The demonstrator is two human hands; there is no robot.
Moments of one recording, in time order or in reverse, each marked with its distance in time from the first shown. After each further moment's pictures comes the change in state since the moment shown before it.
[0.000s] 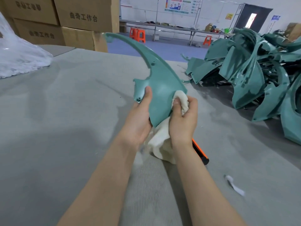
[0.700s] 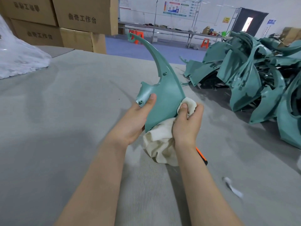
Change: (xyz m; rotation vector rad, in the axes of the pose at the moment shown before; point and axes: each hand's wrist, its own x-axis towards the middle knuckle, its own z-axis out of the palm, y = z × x) left_hand 0.003 0.006 -0.017 0.255 -0.180 0.032; right_hand 0.013 0.008 -0.008 -0.085 0.075 0.032
